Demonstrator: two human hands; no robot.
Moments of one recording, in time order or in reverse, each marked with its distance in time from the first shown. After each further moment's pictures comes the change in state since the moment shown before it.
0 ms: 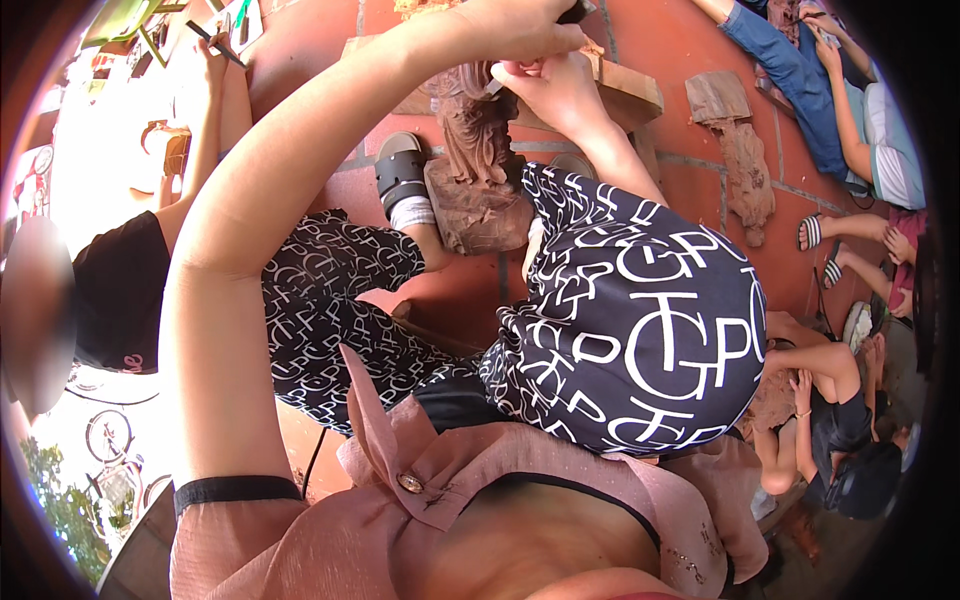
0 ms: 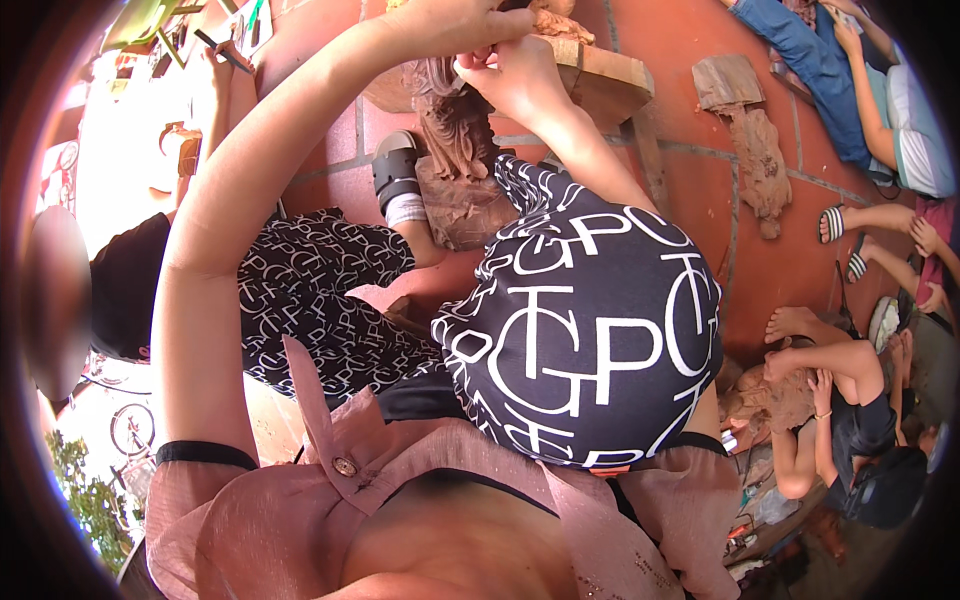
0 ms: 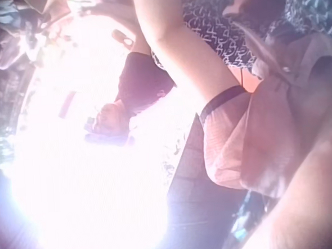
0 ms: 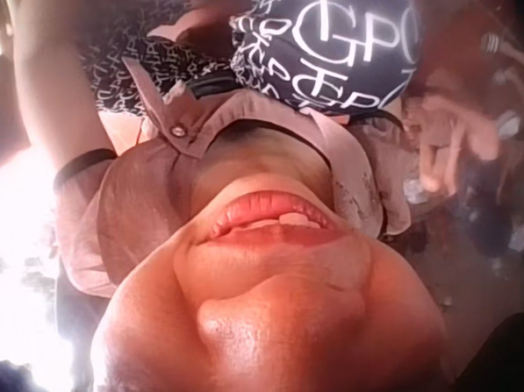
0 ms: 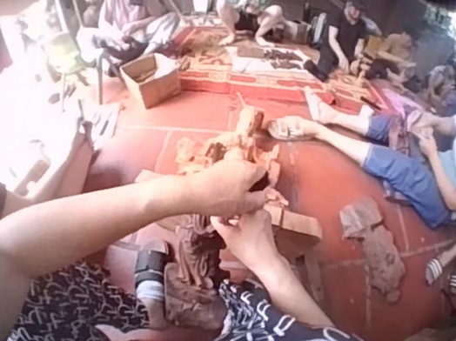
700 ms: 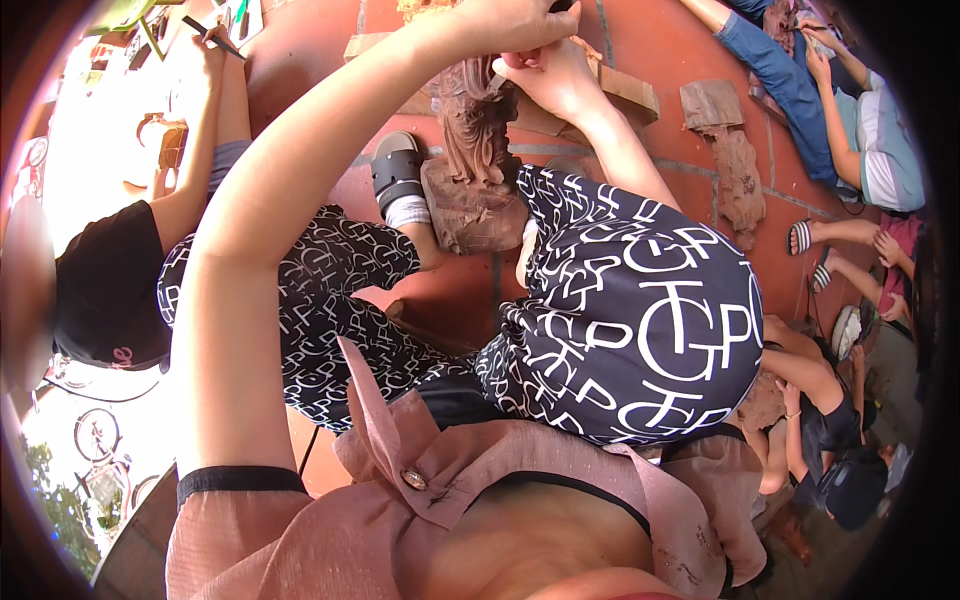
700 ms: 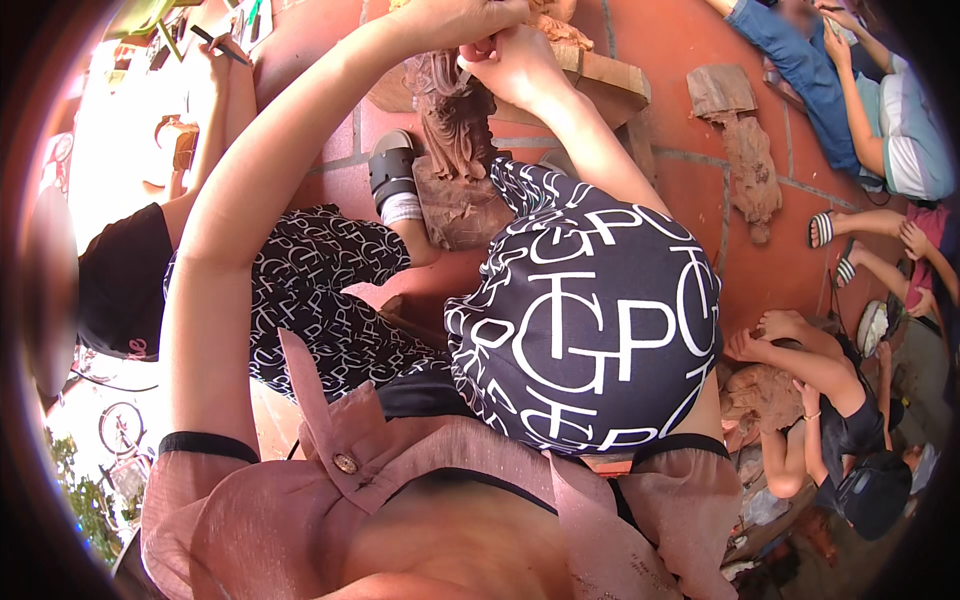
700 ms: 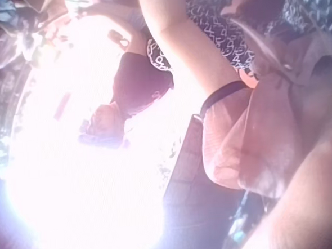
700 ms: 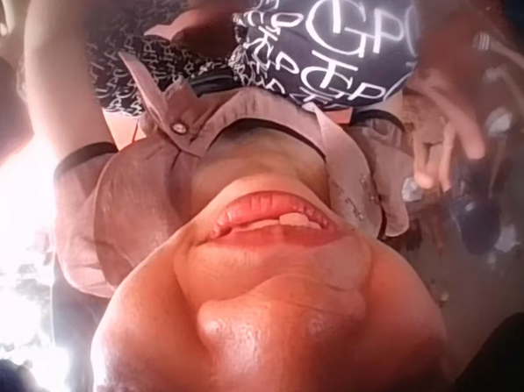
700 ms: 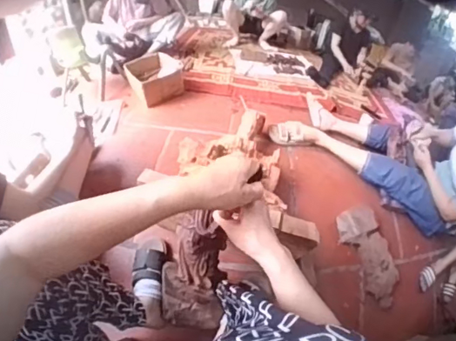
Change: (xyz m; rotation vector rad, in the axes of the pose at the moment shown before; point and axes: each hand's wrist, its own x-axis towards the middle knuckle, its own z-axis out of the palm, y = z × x) left_hand -0.006 0.005 -0.012 -0.269 0.029 -0.228; right_hand 0.012 0.000 -0.005 0.020 -0.147 -0.034
